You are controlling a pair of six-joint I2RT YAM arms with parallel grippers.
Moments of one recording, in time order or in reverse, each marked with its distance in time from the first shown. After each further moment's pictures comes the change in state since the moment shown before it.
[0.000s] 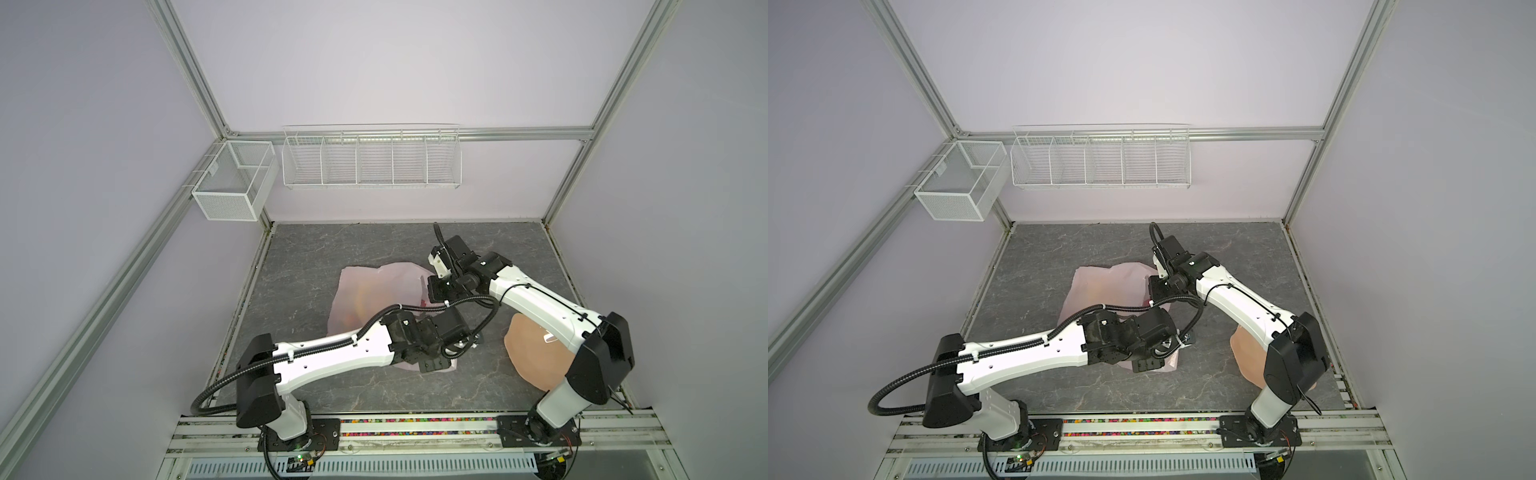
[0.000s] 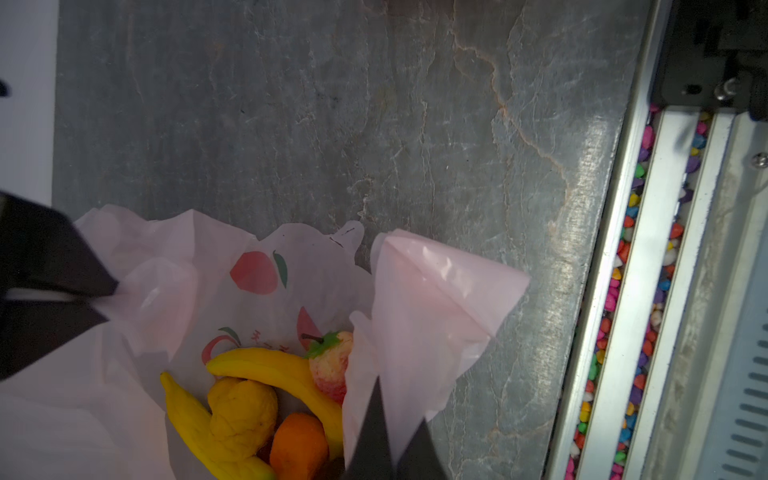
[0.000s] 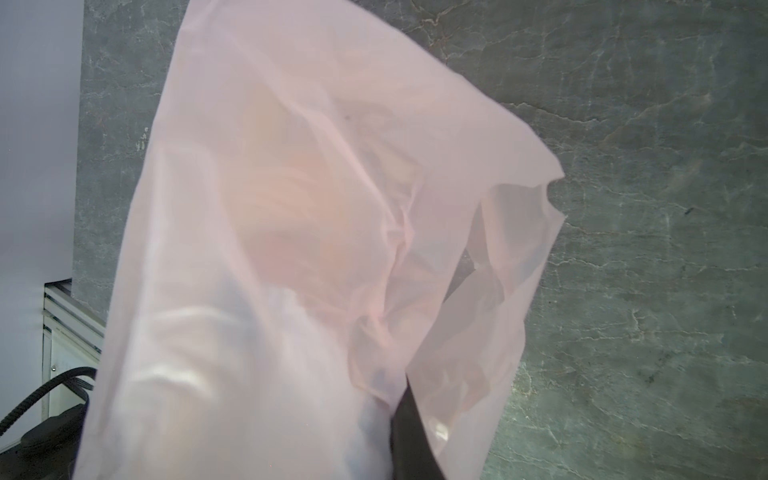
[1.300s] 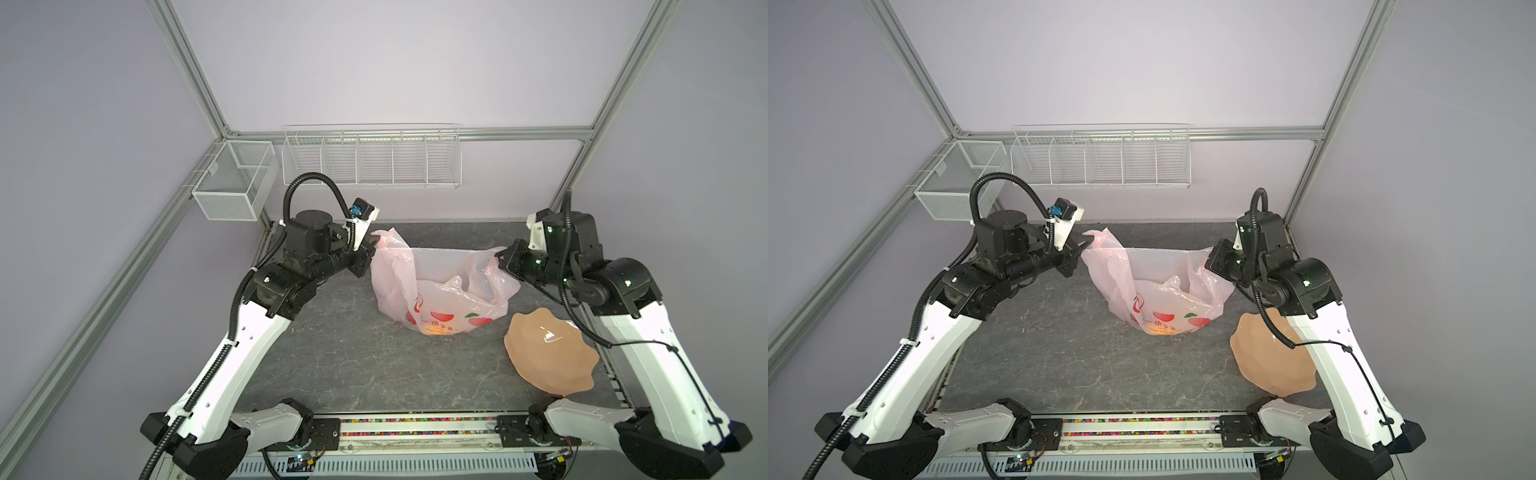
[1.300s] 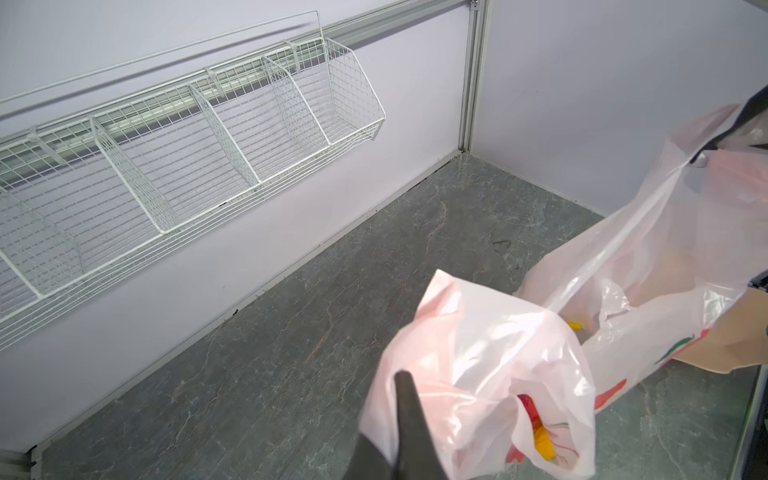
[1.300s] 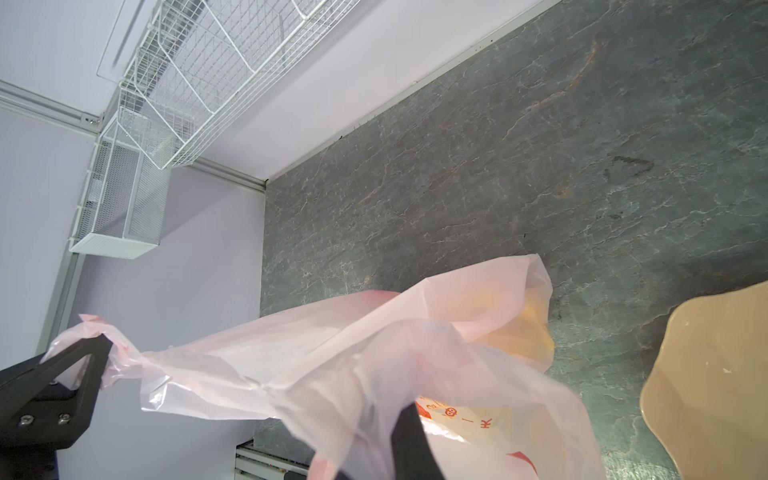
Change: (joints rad) left arm 0.760 -0.330 0.116 0.269 0.407 -0.081; right arm -0.202 -0.428 0.248 -0.253 0.132 0.325
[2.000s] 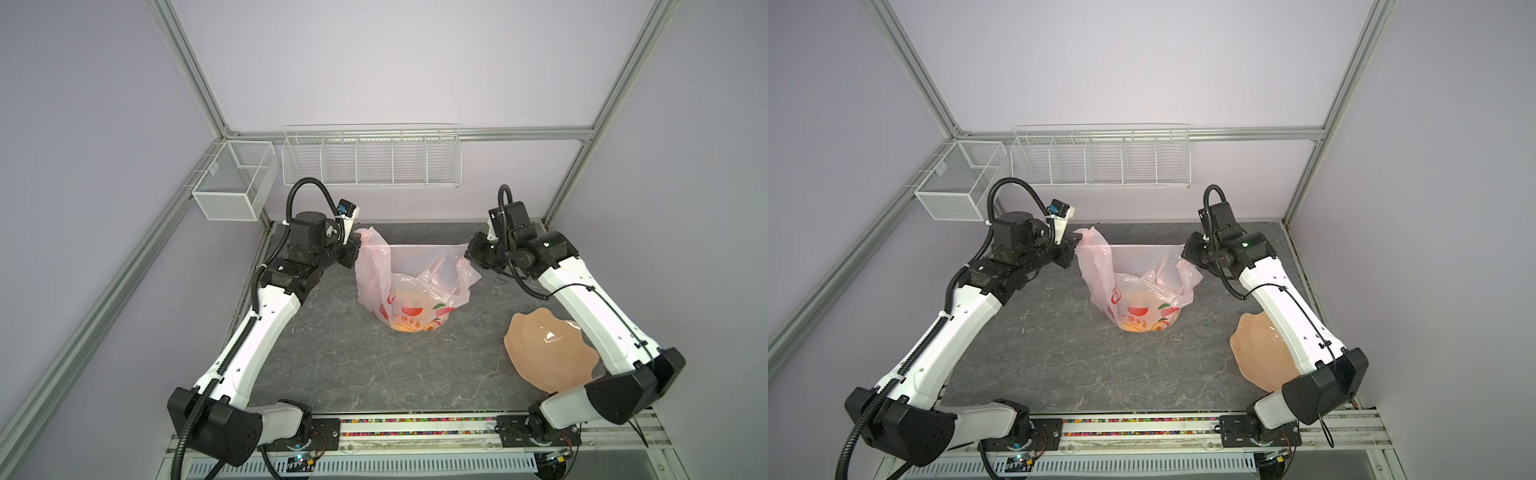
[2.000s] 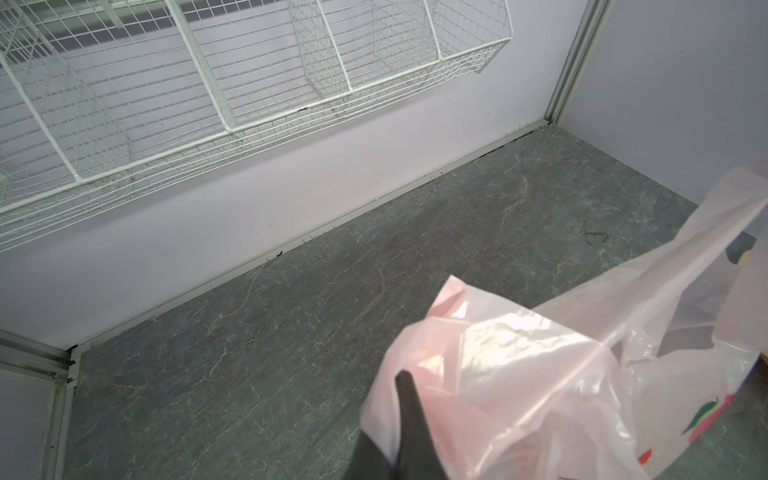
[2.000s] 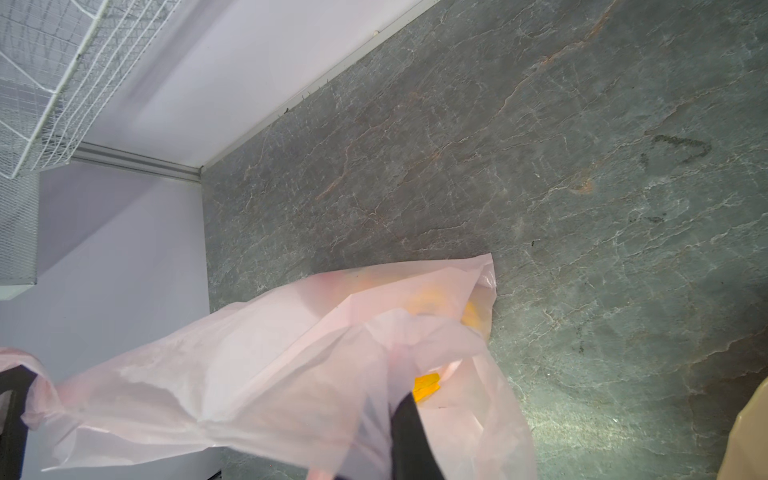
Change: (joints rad) left arm 0.198 0.090 -0.186 0.195 0.003 -0.029; right arm -0.014 0.272 -0.075 0.176 -0.010 0.004
